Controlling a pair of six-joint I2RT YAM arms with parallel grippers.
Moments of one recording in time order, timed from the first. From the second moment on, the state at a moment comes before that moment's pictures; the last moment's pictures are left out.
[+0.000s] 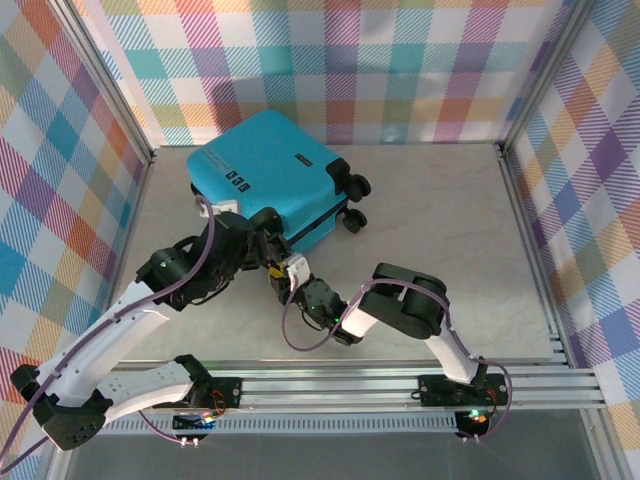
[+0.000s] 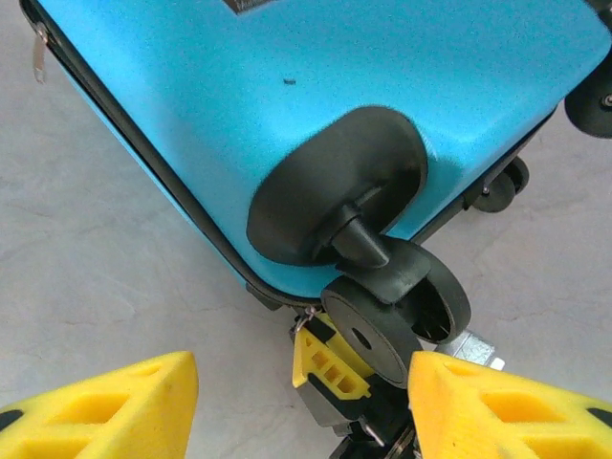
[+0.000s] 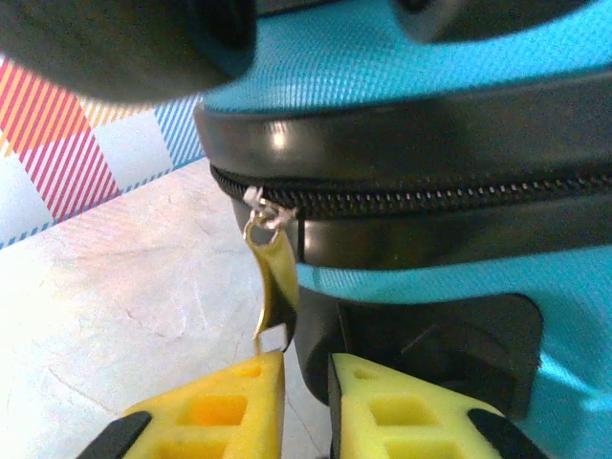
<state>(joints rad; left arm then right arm) -0.73 1.02 1.17 -0.96 -0.43 -0.68 1.13 2.15 0.82 1.26 0.36 0.18</state>
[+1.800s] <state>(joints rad) -0.86 1.39 1.22 -0.88 -0.57 -0.76 1.07 1.87 0.52 1.21 0.14 0.09</state>
